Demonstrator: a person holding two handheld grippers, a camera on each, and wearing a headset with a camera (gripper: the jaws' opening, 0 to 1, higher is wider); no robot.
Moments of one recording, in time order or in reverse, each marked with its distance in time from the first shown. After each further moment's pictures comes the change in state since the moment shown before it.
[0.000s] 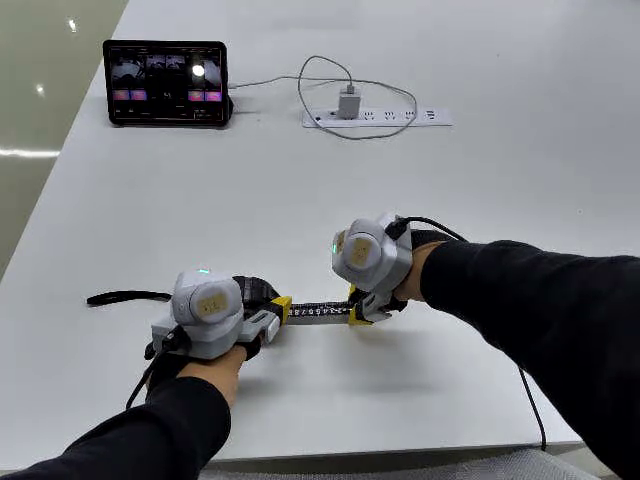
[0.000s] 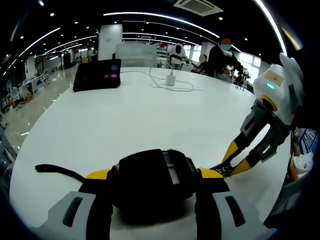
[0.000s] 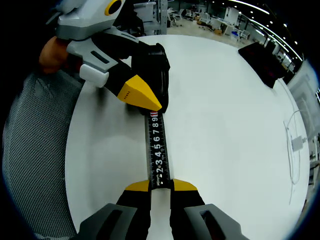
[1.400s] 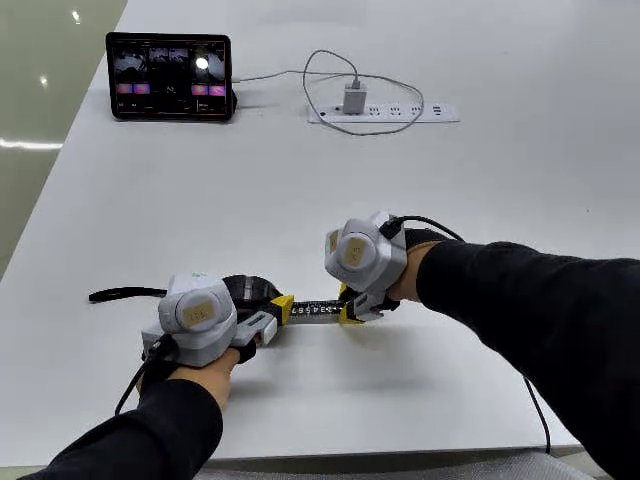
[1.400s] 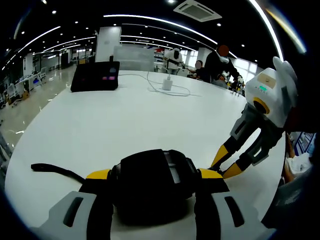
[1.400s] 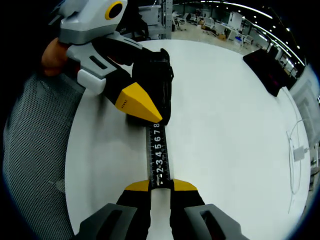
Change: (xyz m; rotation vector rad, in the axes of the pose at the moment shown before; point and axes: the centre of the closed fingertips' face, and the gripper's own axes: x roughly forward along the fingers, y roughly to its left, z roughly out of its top) left arm -0.003 0.001 0.002 -0.027 -0.037 -0.056; right arm 0.008 0.001 0.021 -0.036 -0.042 0.019
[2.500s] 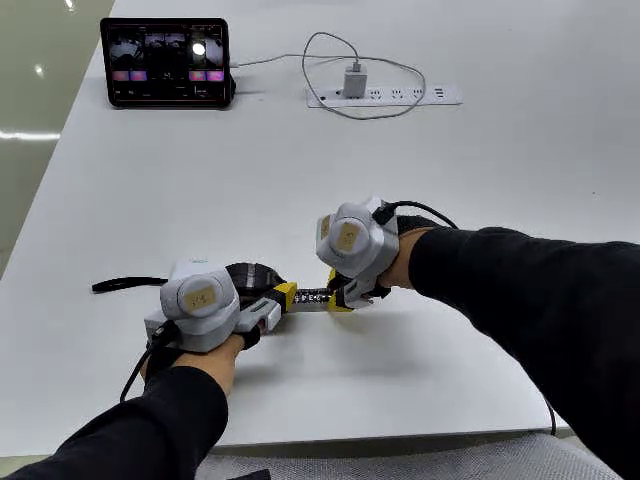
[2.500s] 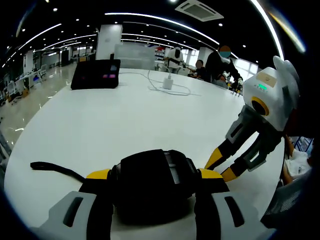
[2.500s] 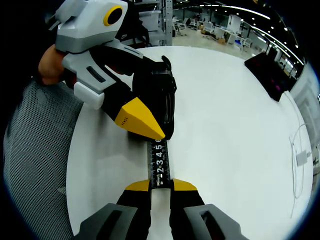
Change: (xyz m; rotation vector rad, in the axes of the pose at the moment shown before) left arm 0.000 0.000 0.000 -0.017 0.014 -0.004; right arm 0.007 0.001 0.017 0.006 -0.056 0.018
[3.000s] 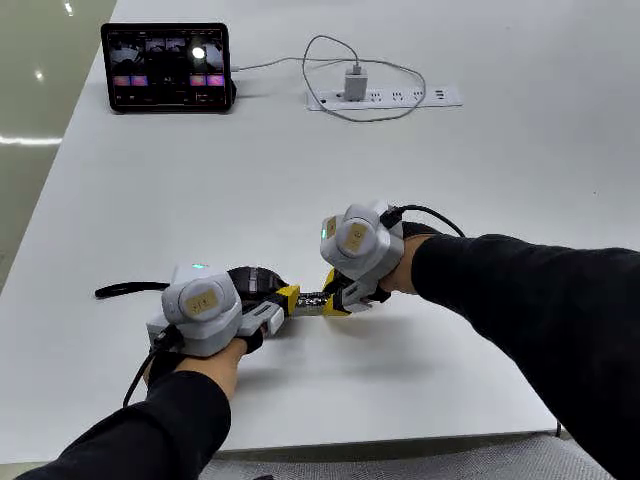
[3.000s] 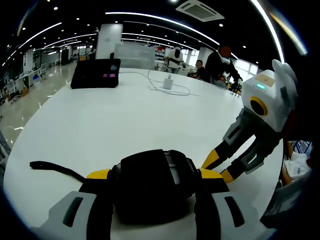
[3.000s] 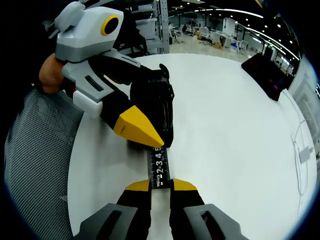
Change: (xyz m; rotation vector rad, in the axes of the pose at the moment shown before) left arm -0.001 0.000 0.000 -0.007 0.002 -0.006; right arm 0.004 0.002 0.010 0.033 -0.078 0.011
